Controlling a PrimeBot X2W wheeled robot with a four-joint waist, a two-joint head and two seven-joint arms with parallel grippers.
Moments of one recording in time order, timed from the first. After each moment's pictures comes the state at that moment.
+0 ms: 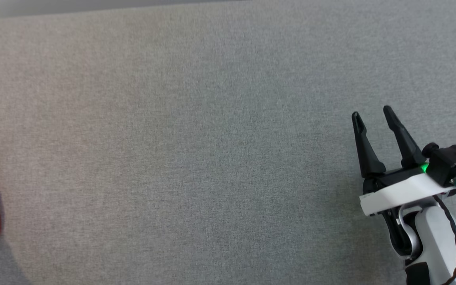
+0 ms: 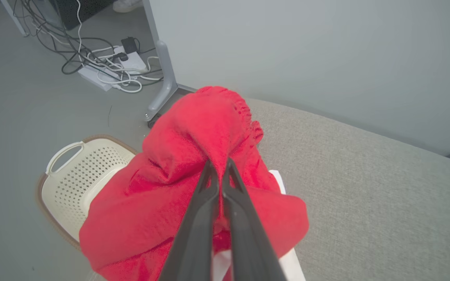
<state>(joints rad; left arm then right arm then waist) -1.03 0.65 0.06 1.21 -0.45 -0.13 0.20 -0.37 -0.15 0.19 0.28 0.34 0.13 -0.26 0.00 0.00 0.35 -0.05</state>
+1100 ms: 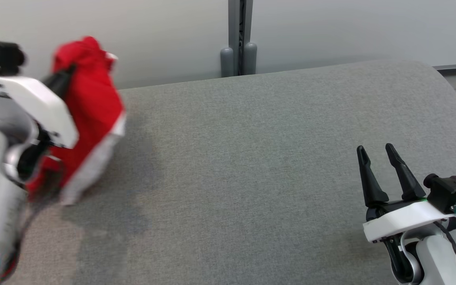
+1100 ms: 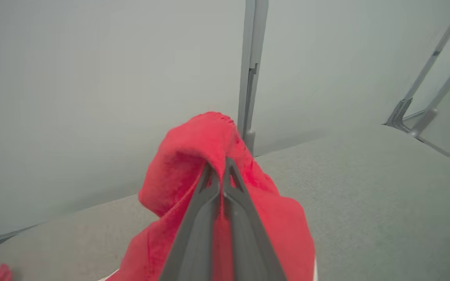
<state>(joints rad) -0.75 0.47 -0.40 0.46 -0.71 -0.10 0.30 -0.26 -0.13 0.16 0.32 0.41 0.13 -0.26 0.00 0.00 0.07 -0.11</state>
